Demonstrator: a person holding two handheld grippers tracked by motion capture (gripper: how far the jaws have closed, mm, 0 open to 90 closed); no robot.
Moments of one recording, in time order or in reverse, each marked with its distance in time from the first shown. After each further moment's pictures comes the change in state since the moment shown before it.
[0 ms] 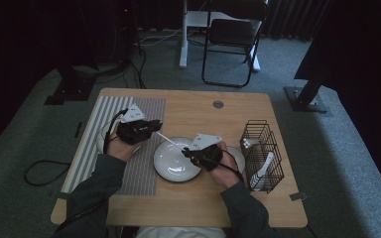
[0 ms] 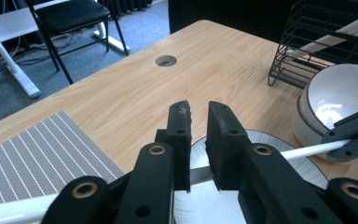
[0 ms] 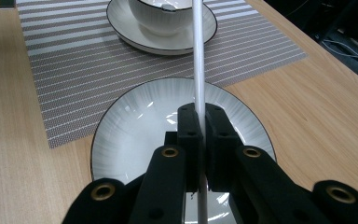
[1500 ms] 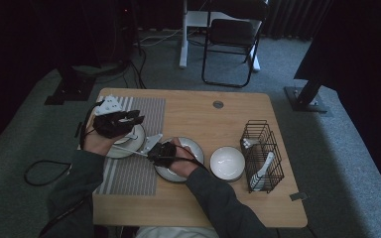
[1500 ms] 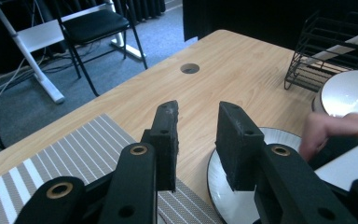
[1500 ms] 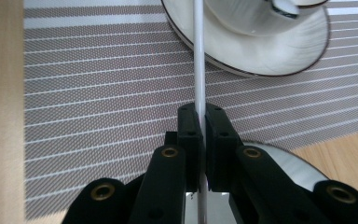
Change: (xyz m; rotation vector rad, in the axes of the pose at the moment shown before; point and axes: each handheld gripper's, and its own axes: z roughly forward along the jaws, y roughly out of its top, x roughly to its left) left arm 0.030 0.010 -0.051 -0.021 0.054 0.024; right arm 0.039 0.050 0.123 0.195 0.152 -0.211
